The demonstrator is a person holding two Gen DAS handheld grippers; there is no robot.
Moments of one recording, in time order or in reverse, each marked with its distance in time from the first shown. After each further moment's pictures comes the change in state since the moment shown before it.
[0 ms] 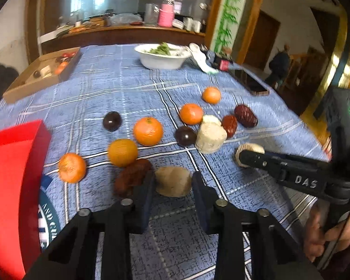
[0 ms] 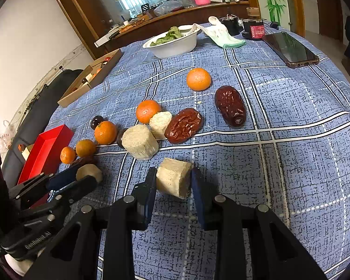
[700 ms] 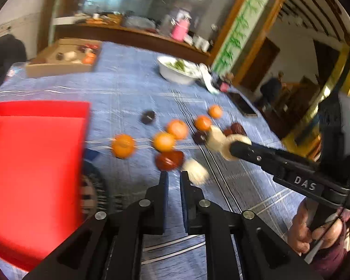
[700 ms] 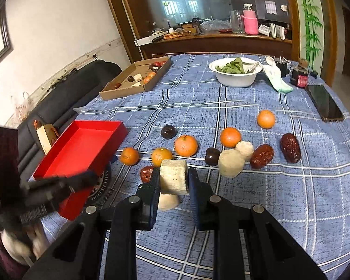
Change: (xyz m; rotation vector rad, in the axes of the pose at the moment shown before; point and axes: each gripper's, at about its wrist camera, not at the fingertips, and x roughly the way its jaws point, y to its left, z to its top) left arm -0.060 0.056 -0.018 -0.118 -0.021 -0.120; right arm -0.034 0.113 -0.002 -0.205 -0.072 0.061
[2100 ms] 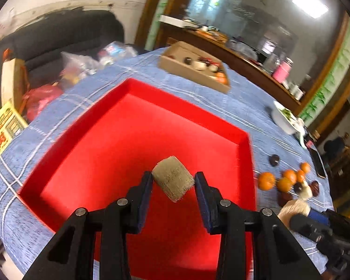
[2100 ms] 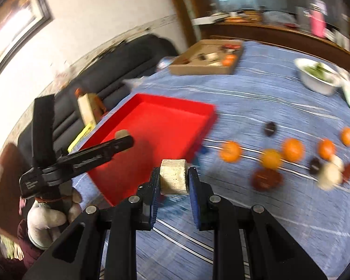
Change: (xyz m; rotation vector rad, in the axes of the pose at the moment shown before) left arm -0.074 0.165 -0.016 -0.393 -0.133 0.406; right arm 0.046 0.130 0.002 -0.200 0.139 0.267
